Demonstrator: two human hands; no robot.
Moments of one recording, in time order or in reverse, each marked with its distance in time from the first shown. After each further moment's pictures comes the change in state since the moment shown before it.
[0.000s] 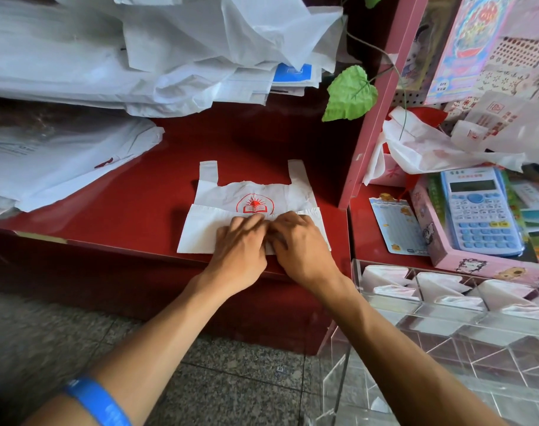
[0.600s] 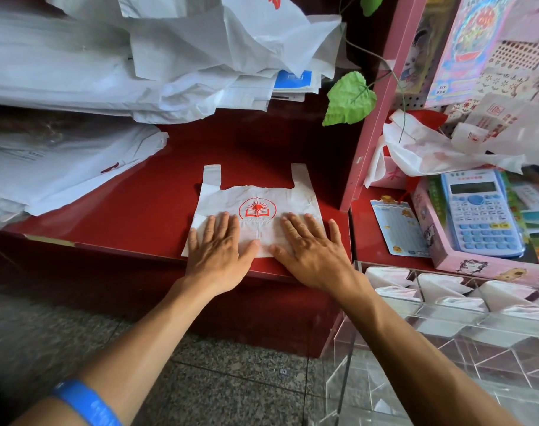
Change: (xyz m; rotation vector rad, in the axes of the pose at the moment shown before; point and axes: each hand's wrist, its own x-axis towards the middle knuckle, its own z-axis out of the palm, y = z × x) left_hand -0.012 -0.023 -0.014 0.133 -0.213 -0.315; right_hand -0.014 0.002 -0.025 -0.322 -0.414 0.156
